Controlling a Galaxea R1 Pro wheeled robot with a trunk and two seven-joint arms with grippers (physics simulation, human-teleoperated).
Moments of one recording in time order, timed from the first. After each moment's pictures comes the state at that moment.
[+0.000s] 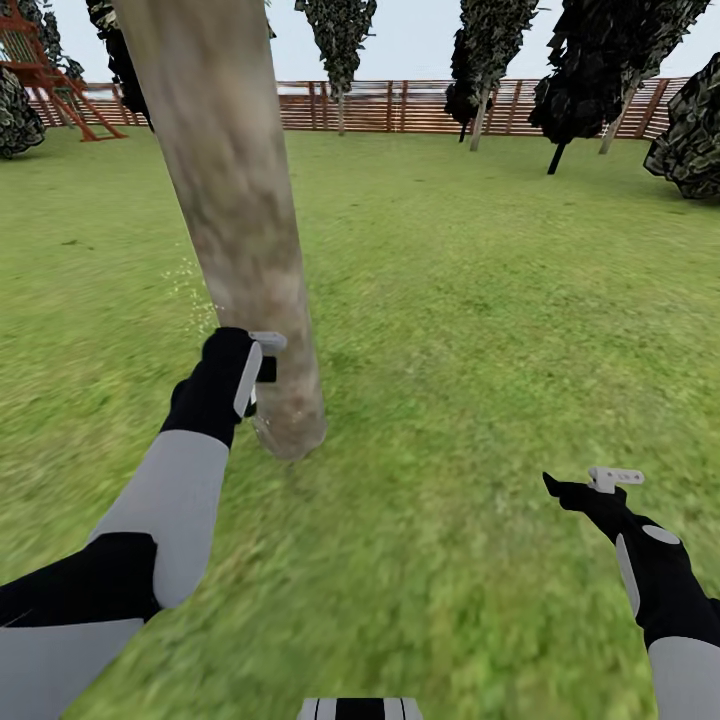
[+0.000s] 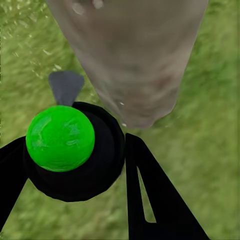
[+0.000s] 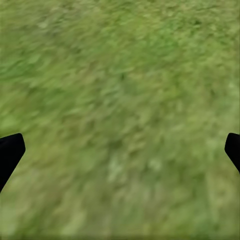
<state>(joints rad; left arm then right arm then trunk) -1.21 -0.16 0.09 -0.89 -0.10 1.03 0.27 -0.59 -0.18 -0.48 -0.95 0.19 0.18 0.36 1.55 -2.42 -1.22</state>
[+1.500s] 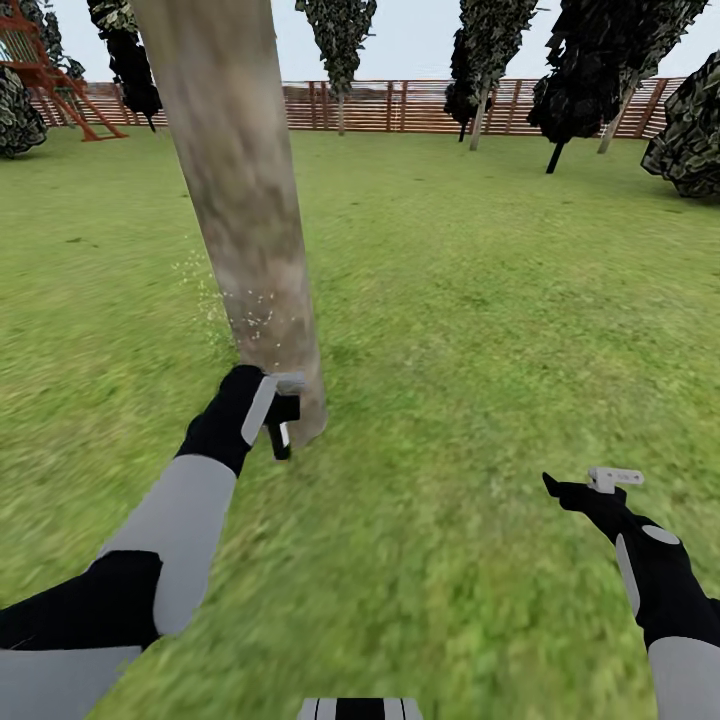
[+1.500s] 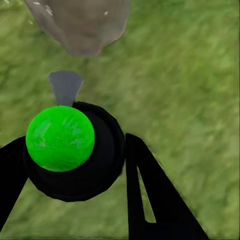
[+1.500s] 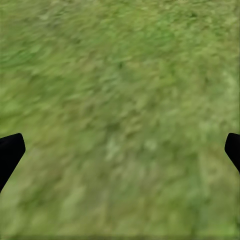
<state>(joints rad) -1.13 -0.16 0.07 -0.77 0.09 1.01 0.22 -0.59 -0.18 -0.48 -0.95 0.19 0.18 0.36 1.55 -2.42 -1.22</state>
